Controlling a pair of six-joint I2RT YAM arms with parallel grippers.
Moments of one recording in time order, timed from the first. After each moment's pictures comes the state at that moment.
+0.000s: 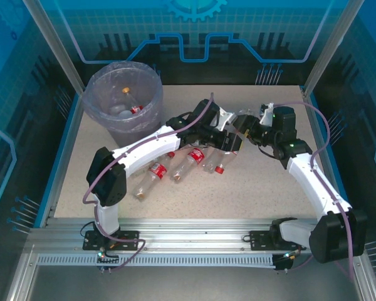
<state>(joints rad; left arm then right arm) -0.77 1.89 1.67 -0.46 0.53 -0.48 0.14 1.19 0.95 -0.28 -0.52 0.81</state>
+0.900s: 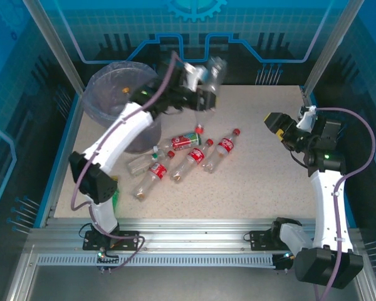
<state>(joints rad) -0.49 1.82 2.01 -0.70 0.45 -0.33 -0.22 0.98 1.05 -0.61 -0.66 0.66</state>
